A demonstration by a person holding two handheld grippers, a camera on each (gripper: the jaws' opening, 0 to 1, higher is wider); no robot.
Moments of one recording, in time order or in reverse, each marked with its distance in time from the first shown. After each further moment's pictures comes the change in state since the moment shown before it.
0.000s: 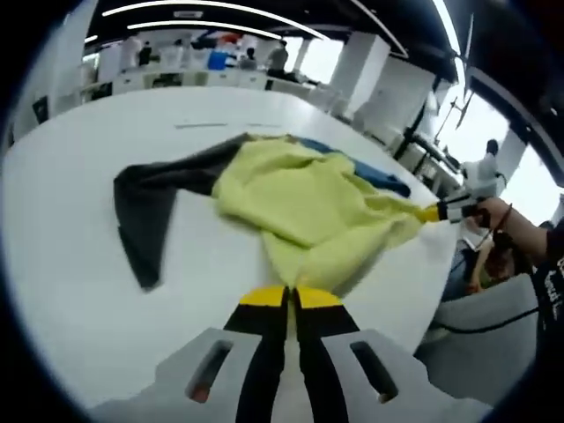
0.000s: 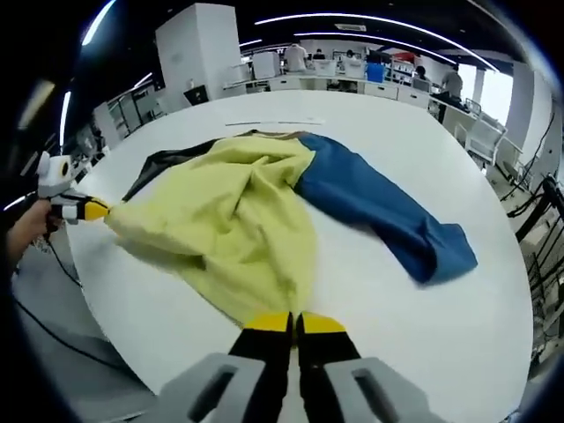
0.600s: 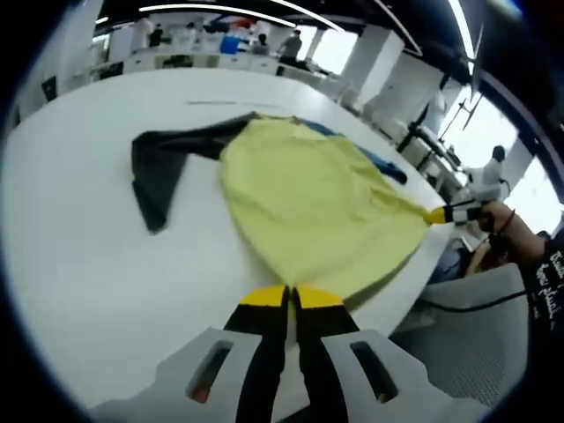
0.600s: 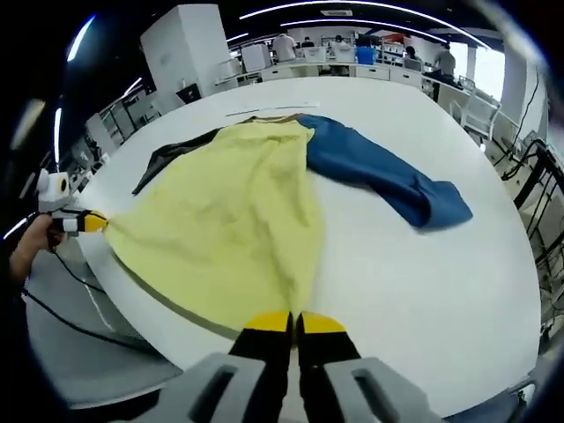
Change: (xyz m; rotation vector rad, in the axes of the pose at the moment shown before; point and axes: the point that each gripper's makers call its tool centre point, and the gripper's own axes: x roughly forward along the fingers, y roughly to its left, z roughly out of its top) left arm -0.025 -0.009 -0.036 -0.070 0.056 0.022; right arm -0.019 0.008 -0.044 0.084 0.053 0.015
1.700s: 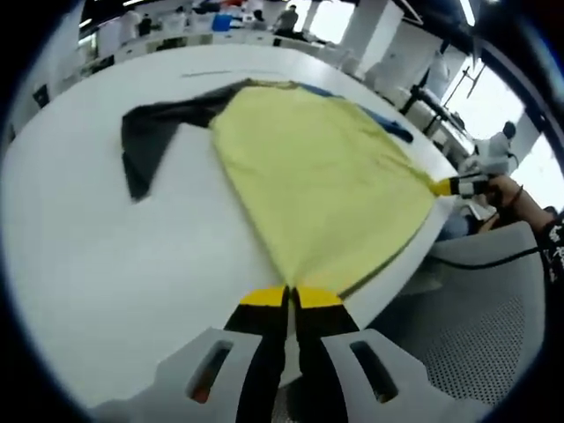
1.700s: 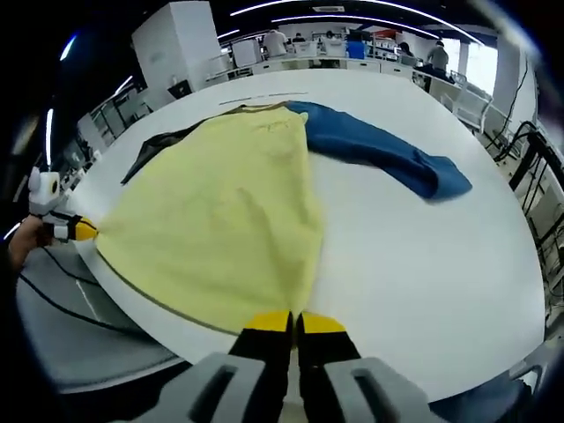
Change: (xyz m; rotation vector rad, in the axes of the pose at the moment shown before) left arm -0.002 -0.005 -0.044 0.053 0.154 0.044; right arm 0.002 0.002 -0.028 0.013 0.024 -0.040
